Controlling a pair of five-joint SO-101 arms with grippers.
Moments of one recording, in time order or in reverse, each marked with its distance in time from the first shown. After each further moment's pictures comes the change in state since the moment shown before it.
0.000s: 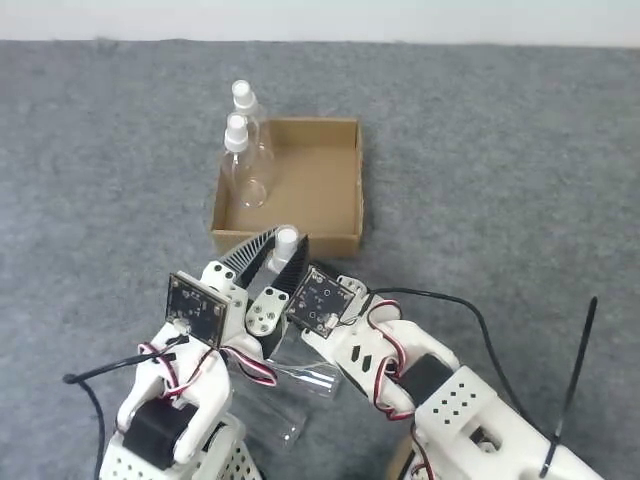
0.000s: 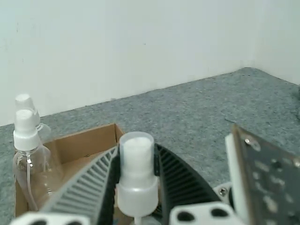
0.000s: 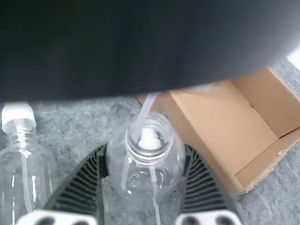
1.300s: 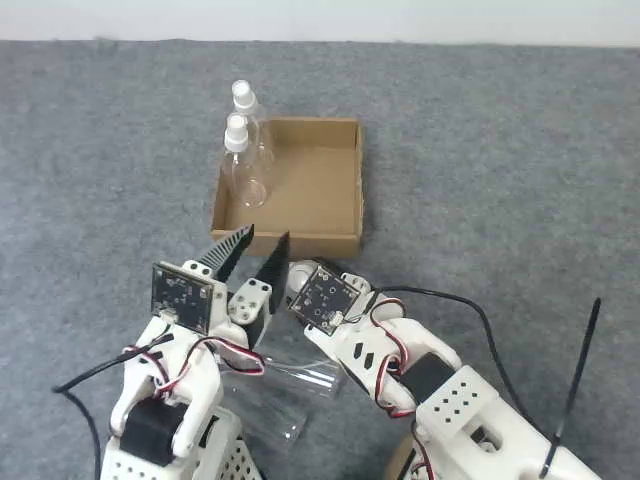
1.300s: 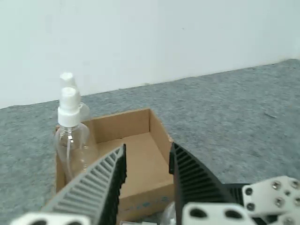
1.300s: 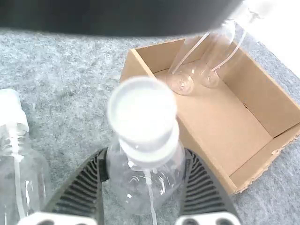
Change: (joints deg) left arm -9.0 0.0 0.0 3.5 -0.3; right arm 1.1 0.0 0.0 0.0 0.0
